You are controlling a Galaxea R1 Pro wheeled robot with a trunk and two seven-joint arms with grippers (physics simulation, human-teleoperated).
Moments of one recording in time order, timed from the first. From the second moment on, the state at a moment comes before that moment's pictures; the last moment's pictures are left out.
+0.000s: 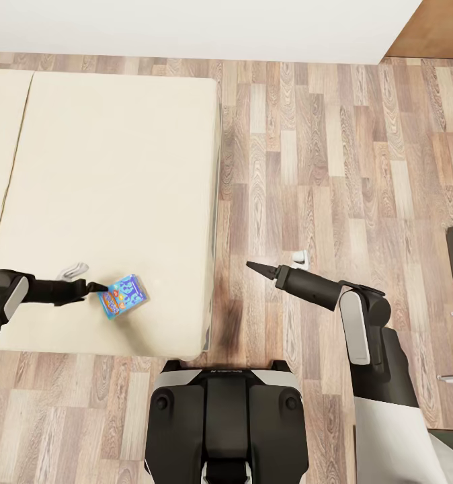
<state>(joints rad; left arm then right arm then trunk) -1.12 0.50 0.01 -0.51 0.14 0.90 -0.73 -0.69 0.09 -0.15 -1.54 -0.36 1.03 0.73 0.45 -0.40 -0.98</state>
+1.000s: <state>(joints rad) -1.12 0.47 0.01 -0.35 0.14 0.68 -0.74 -0.69 0.09 -0.15 -1.54 -0.36 1.03 0.73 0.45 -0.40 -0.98</state>
